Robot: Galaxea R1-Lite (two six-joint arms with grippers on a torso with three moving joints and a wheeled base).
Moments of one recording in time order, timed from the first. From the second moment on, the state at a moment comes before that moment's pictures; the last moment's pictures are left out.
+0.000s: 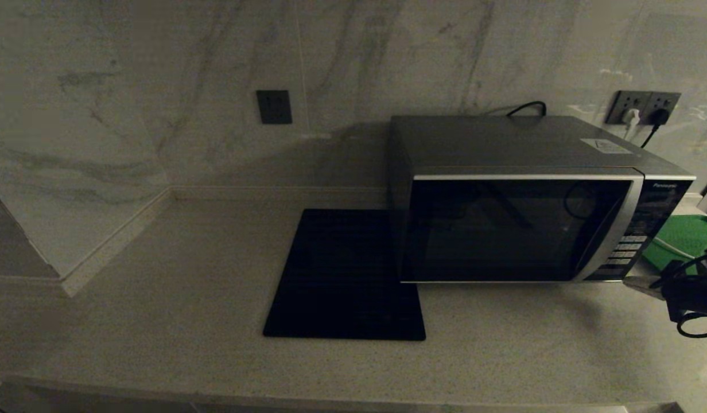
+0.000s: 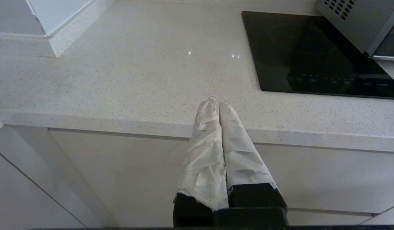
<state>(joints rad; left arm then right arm) 0.00 0.00 0.00 0.00 0.02 -0.07 -0.66 2.29 -1.21 -0.30 0.86 0.65</state>
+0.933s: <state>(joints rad) 0.00 0.00 0.00 0.00 0.02 -0.07 -0.63 2.35 -1.33 -0.29 0.86 0.74</state>
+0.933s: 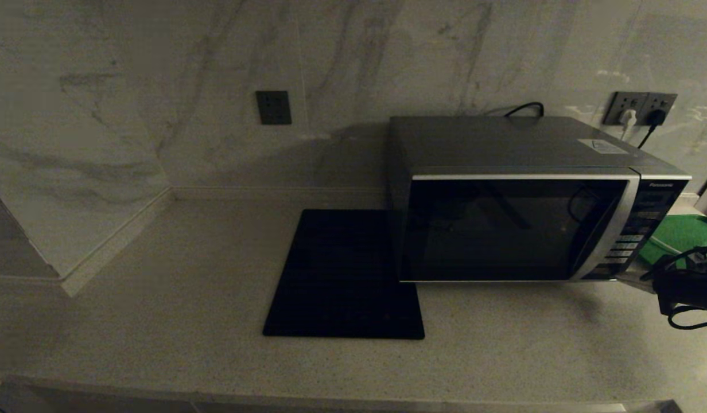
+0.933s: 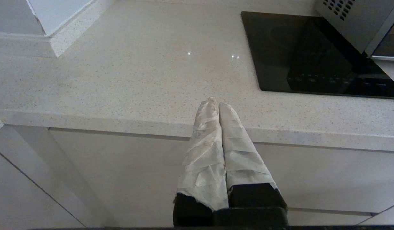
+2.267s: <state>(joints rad) 0.00 0.00 0.00 0.00 0.02 -0.07 -0.59 2.33 -1.31 -0.29 0.90 0.76</state>
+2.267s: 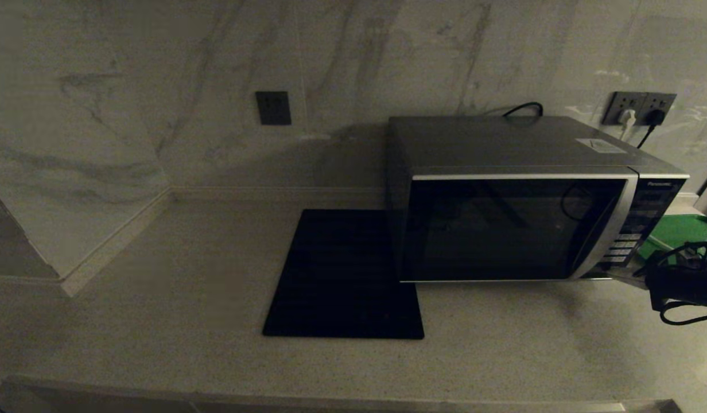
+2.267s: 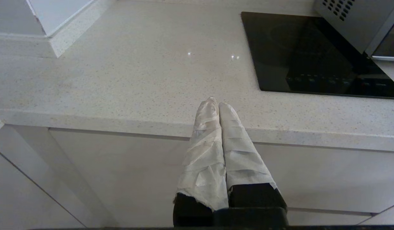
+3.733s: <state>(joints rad) 0.00 0.00 0.00 0.00 0.02 -0.07 -0.78 1.37 -0.84 0.00 0.73 0.59</state>
